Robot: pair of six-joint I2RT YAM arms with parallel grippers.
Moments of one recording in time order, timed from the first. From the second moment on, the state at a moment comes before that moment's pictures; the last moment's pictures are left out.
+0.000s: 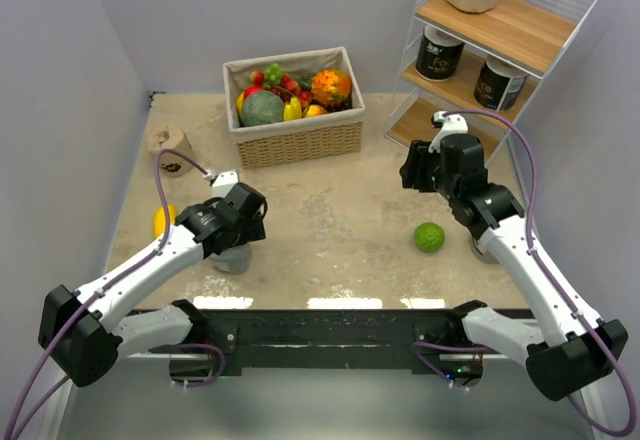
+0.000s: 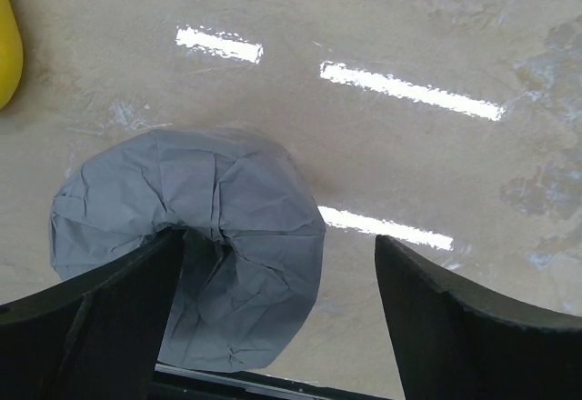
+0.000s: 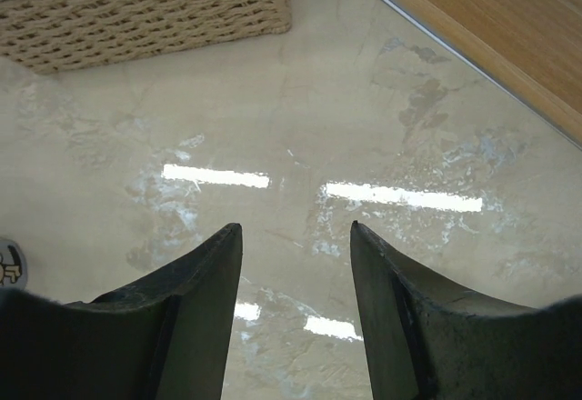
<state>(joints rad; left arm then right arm) -0.65 1.10 0.85 -0.85 -0.50 -0.79 0.37 1.07 1.07 -0.53 0.13 0.30</state>
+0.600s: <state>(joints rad) -0.69 1.20 0.83 -0.65 -0.40 -0.62 0.37 1.02 1.05 -0.54 0.11 0.31</state>
